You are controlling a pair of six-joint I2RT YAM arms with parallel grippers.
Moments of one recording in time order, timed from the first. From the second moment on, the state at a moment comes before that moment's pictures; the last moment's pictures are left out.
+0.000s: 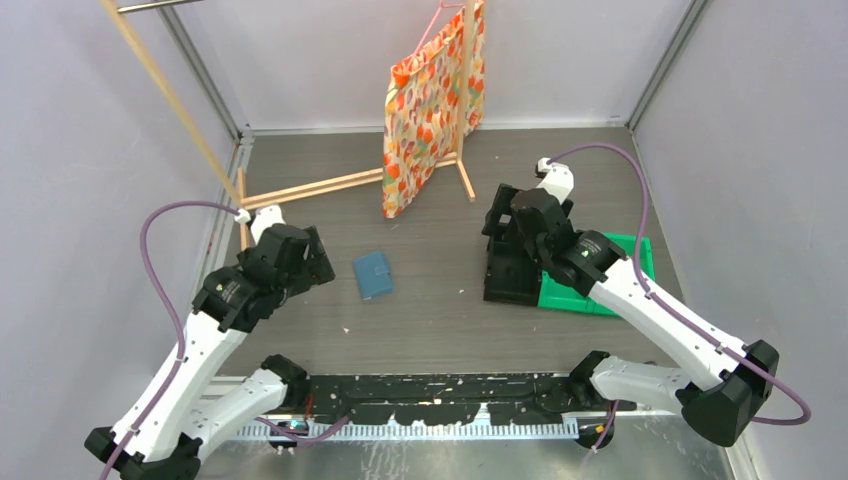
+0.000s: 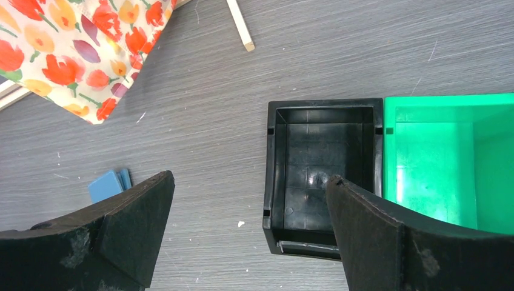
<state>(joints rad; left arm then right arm) -0.53 0.80 1.04 -1.12 -0.45 -0.74 0.70 1.09 1.06 -0.58 0.53 0.68</state>
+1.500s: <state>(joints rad) -0.90 1.89 1.32 -0.91 -0.61 -0.69 0.70 0.97 1.01 -0.69 0.55 0.66</state>
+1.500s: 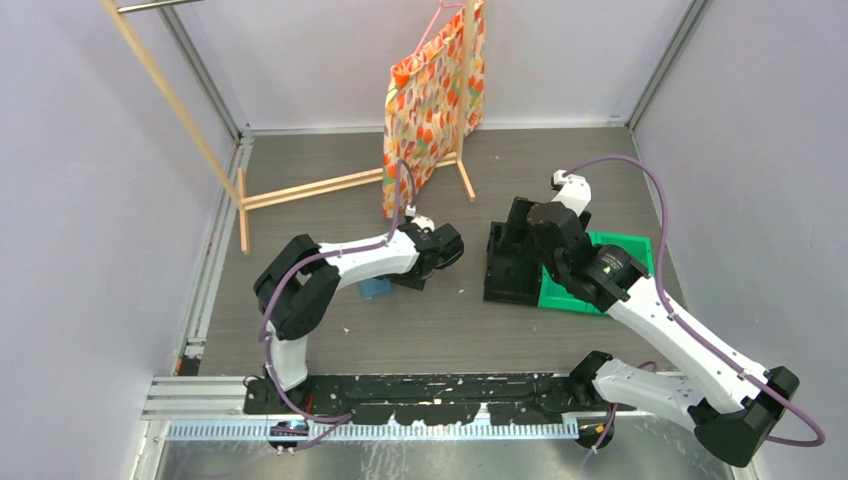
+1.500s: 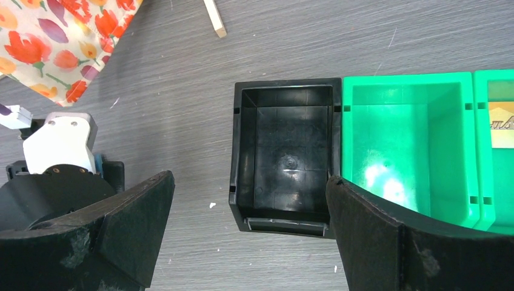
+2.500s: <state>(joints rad) -0.75 1.28 1.01 -0.68 -0.09 -0.54 0.70 0.99 0.93 -0.60 0.45 0.69</state>
